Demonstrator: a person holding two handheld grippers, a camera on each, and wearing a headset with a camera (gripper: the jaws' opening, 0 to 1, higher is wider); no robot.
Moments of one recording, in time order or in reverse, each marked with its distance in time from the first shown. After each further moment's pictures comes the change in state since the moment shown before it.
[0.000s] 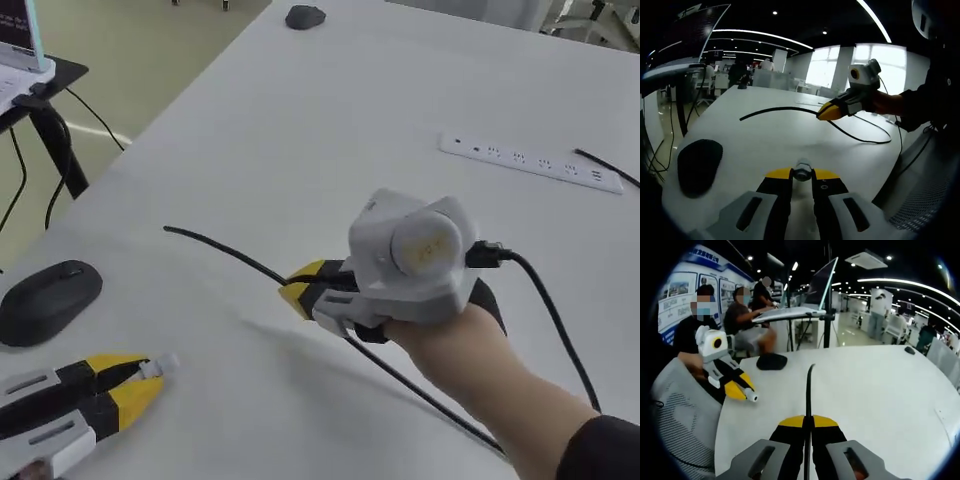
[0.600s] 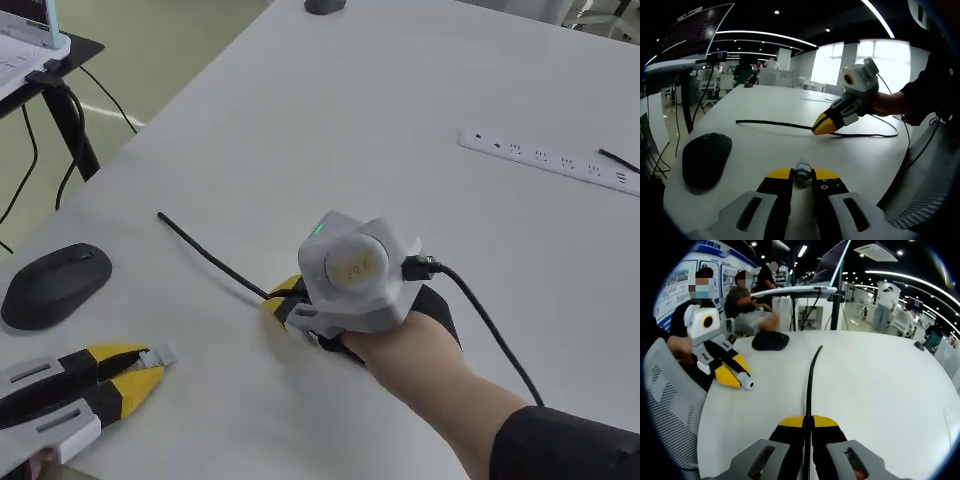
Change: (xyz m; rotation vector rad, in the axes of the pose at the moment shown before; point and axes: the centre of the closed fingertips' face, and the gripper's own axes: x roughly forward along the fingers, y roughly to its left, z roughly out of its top) left arm 0.000 0.016 -0.008 0.028 0.004 0.049; right arm 0.042 0.010 -0.031 -0.072 0.119 0.004
